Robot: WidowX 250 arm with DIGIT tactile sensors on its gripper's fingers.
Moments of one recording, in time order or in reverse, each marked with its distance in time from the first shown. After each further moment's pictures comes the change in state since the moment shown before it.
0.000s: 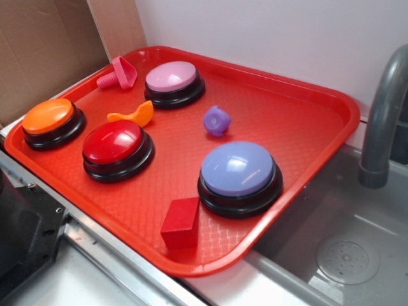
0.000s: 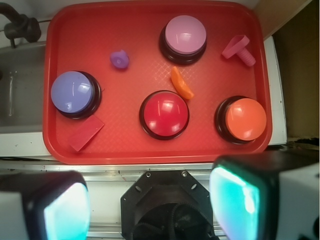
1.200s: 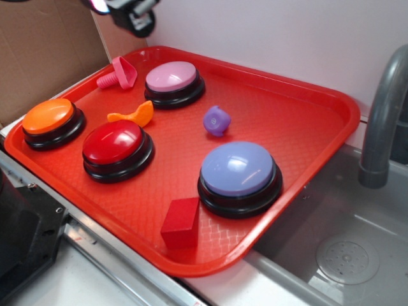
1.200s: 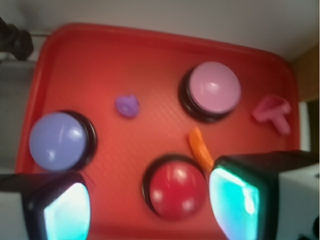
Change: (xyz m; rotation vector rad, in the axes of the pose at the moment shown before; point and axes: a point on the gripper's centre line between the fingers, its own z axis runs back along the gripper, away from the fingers) arm 0.094 -0.015 -0.086 0.003 -0.091 -0.139
